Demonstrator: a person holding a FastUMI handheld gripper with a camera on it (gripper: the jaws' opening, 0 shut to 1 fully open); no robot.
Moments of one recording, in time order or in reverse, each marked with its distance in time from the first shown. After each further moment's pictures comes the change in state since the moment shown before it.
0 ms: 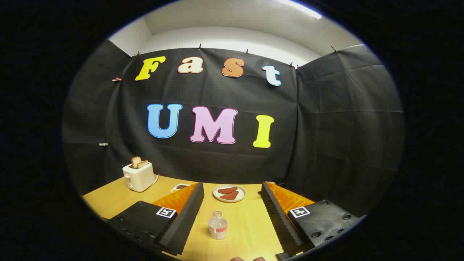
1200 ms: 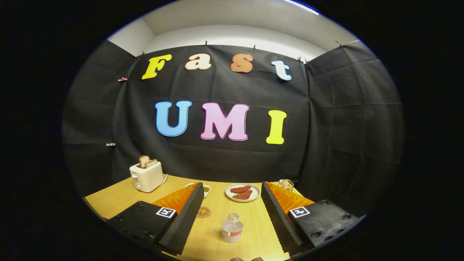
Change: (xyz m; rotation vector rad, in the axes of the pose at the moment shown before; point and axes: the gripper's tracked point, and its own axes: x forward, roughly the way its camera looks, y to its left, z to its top) arm 0.035 0.043 -0.030 0.034 0.022 0.095
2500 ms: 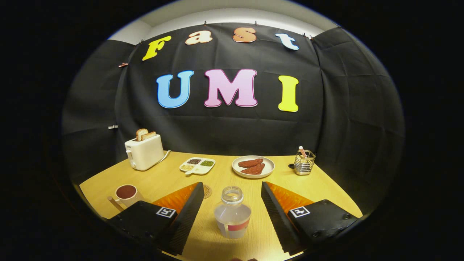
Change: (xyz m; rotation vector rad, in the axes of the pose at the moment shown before) arm 0.073 -0.001 -0.157 0.046 0.183 0.092
